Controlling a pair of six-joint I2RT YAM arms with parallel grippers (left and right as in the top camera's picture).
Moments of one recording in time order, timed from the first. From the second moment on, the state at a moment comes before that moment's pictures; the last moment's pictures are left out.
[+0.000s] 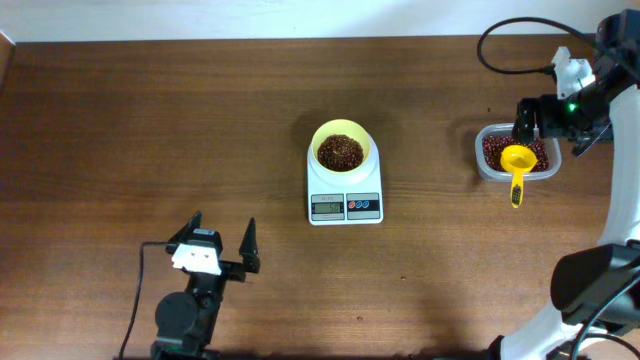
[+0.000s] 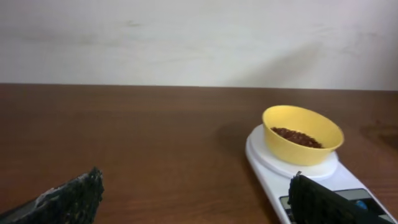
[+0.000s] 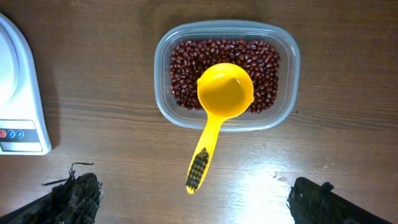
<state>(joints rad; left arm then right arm) -0.14 0.11 0.02 0.01 0.01 -0.07 -0.24 1.87 1.99 -1.47 -0.09 -0.24</state>
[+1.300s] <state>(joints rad) -0.03 0.01 0.01 -0.08 0.01 0.05 -0.24 1.87 1.99 -1.47 -0.09 -0.24</state>
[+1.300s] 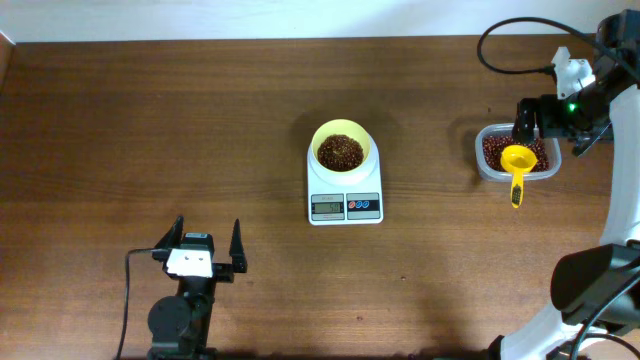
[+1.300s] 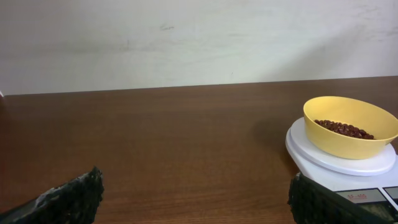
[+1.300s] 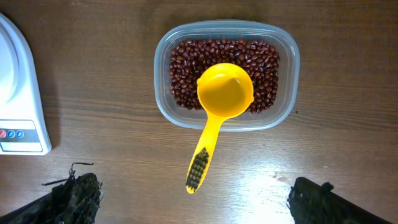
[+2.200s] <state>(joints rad) -0.03 0.01 0.01 -0.08 0.01 0.05 -0.13 1.60 1.92 -1.14 -0.14 -0.21</state>
